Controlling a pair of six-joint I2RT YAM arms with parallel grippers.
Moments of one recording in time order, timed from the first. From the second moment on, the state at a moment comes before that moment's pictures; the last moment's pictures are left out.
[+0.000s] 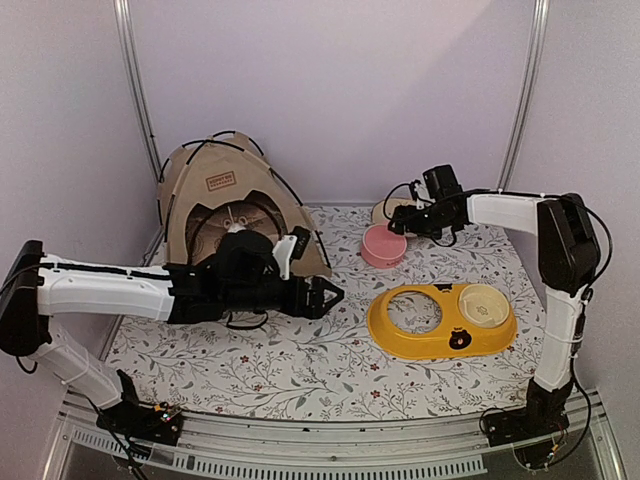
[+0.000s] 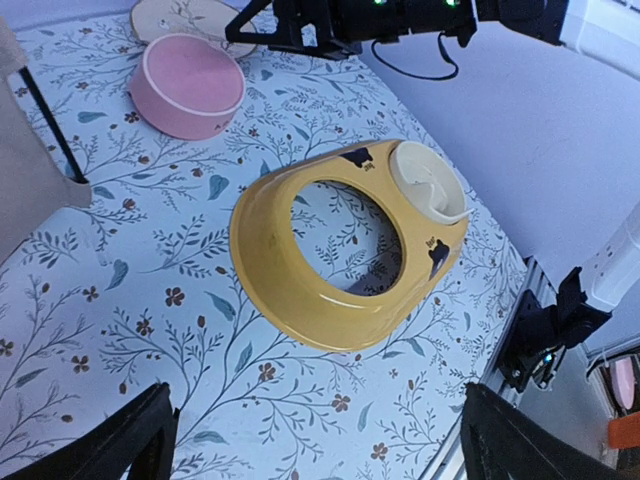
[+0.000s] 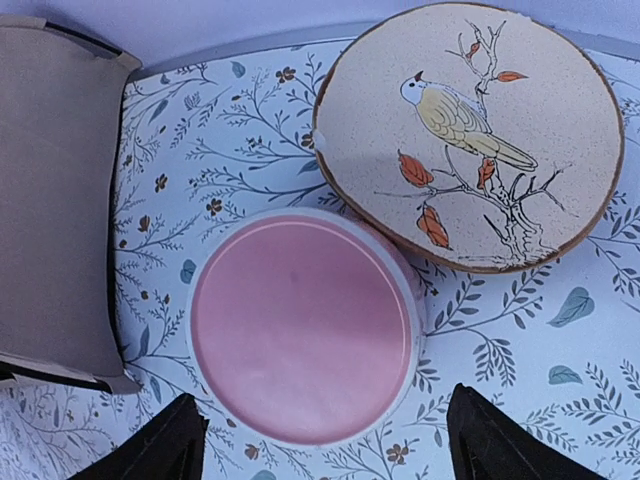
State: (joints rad) left arm -1.02 1.48 0.91 0.10 0.00 -0.58; right arm 0.38 2.00 1.51 -0.32 -0.12 0.34
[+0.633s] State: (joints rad) left arm -0.99 1.33 0.79 0.06 -0.06 -0.60; right arm 0.22 2.14 1.50 -0.05 -0.59 0.38
